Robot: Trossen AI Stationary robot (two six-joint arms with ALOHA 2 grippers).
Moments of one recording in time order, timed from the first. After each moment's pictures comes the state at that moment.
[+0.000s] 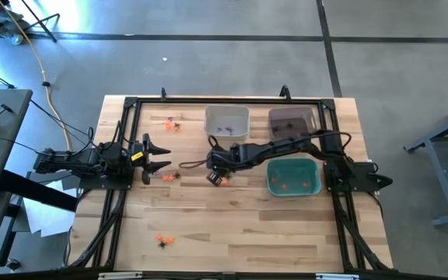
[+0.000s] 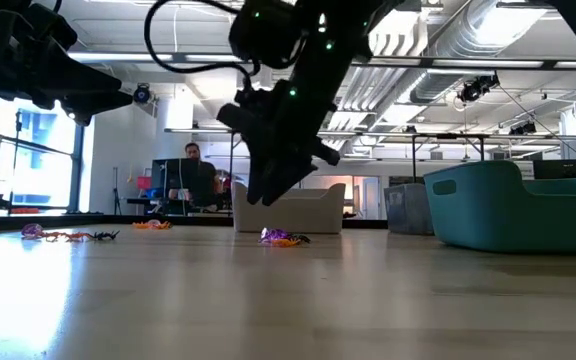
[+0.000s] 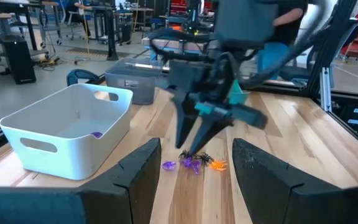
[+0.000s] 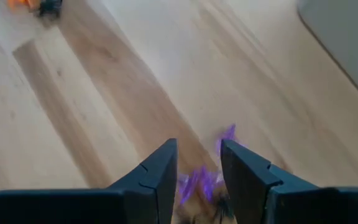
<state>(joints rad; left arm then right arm) -0.05 0.00 0.08 -0.17 -0.19 -0.09 0.03 2.12 1.58 -0.54 0.25 0.57</state>
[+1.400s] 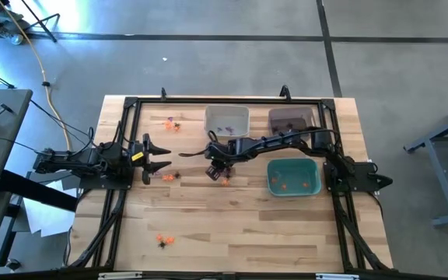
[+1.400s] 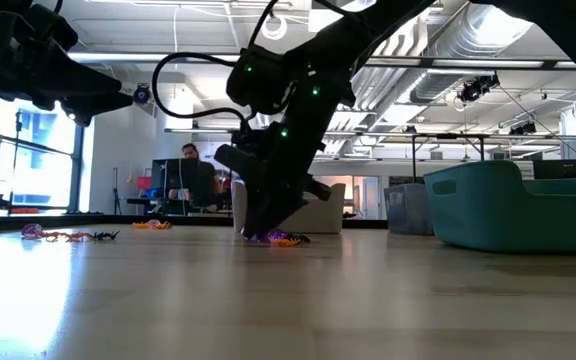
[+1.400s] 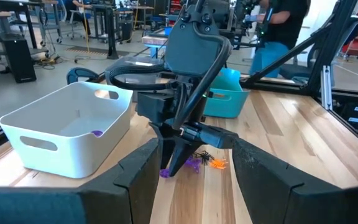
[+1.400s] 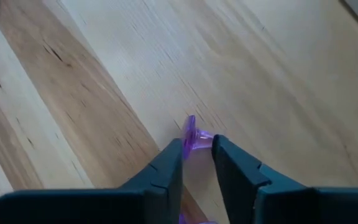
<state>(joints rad) -0.05 0.01 0.08 -0.17 -0.19 -0.09 -0.06 2.24 1.58 -0.47 0.10 0.54</state>
